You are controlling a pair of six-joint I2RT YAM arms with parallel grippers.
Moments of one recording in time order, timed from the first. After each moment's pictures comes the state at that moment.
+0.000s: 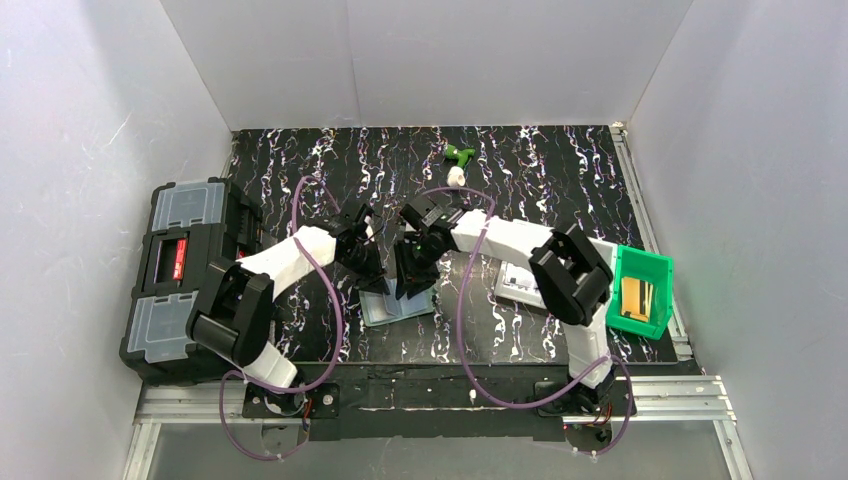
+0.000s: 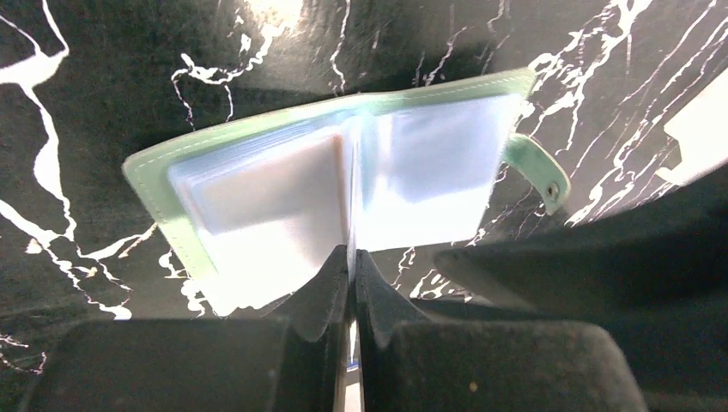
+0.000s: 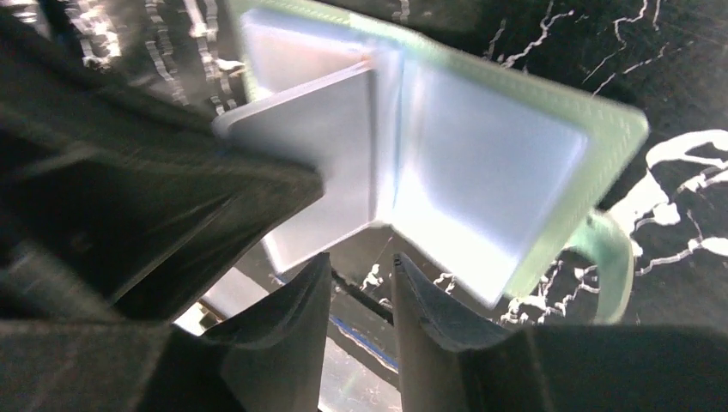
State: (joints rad) left arm -0.45 1.57 0.95 -0.68 0.30 -0.71; right arm 0.87 2.01 1.48 -0.67 -0.46 0.67
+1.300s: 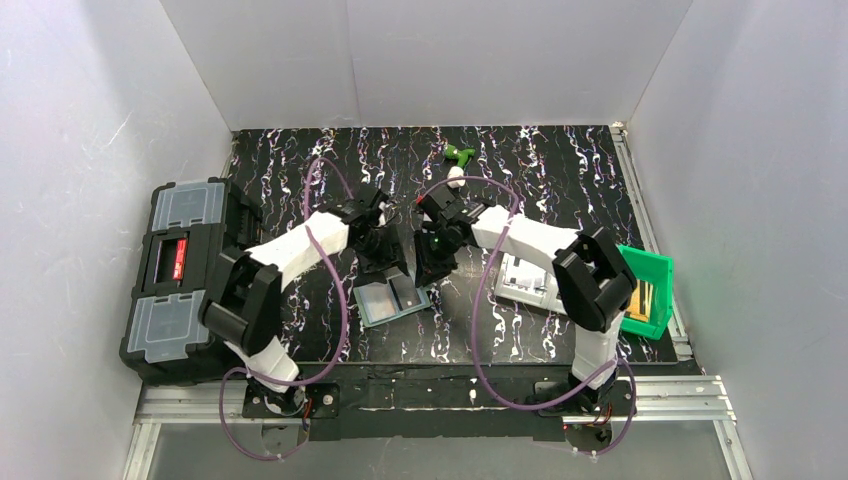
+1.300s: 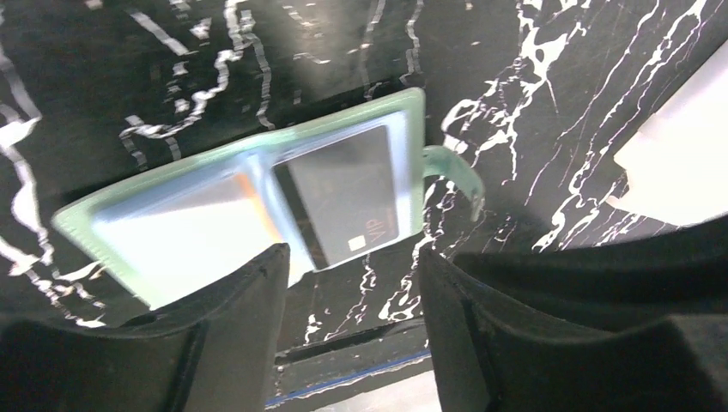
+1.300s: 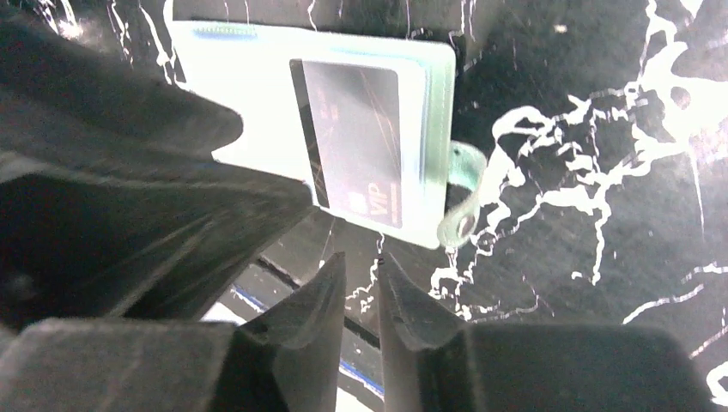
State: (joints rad) left arm -0.51 1.65 1.14 -0.74 0.22 -0.73; right arm 0.80 1.87 1.39 -0.67 -0.36 0.60
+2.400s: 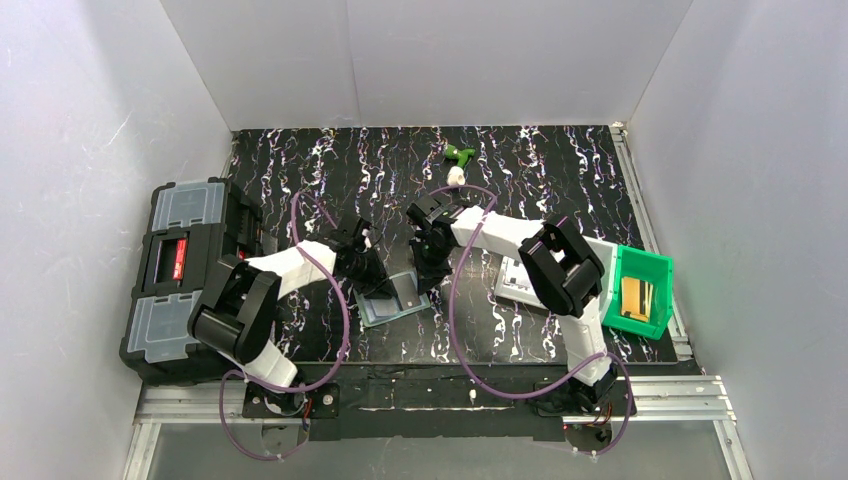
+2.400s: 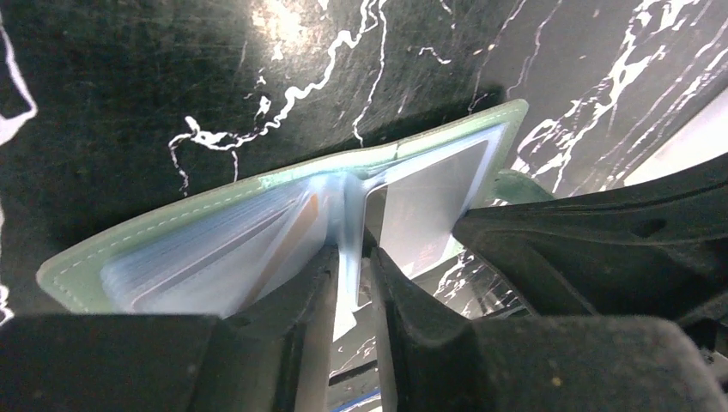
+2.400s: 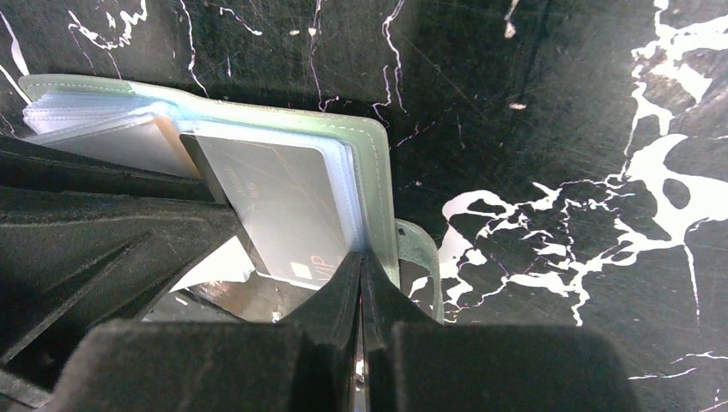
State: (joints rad) left arm -0.44 1.59 0.81 -0.43 0.29 -0.85; right arm 0.82 2.07 1.49 -0.72 -0.31 0.58
